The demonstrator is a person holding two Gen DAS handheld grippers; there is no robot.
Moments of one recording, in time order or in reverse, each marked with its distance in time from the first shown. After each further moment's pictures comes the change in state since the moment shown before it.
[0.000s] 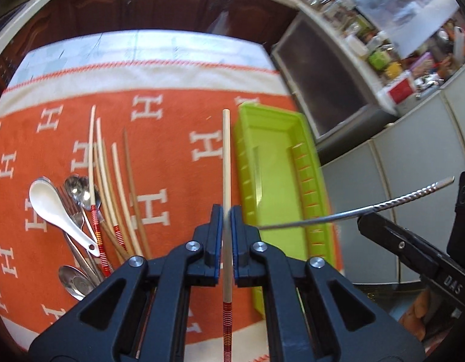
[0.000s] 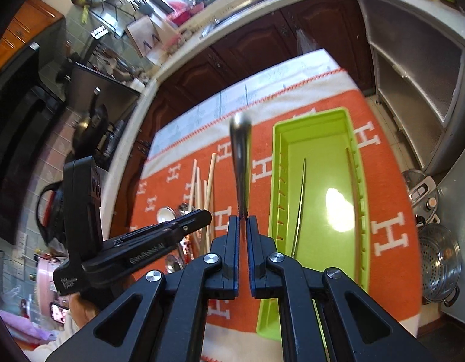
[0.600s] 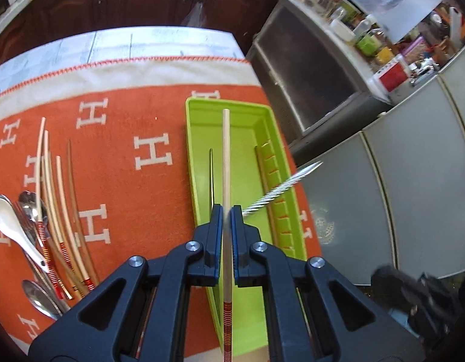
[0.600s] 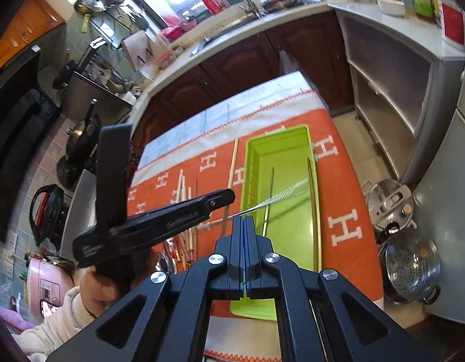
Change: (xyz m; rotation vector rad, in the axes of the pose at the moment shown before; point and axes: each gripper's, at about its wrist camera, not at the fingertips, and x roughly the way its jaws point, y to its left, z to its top) left arm 0.065 -0.058 0.012 0.034 0.055 -0.010; right arm -0.076 -0.007 -0.021 -0.005 -0.053 -0.091
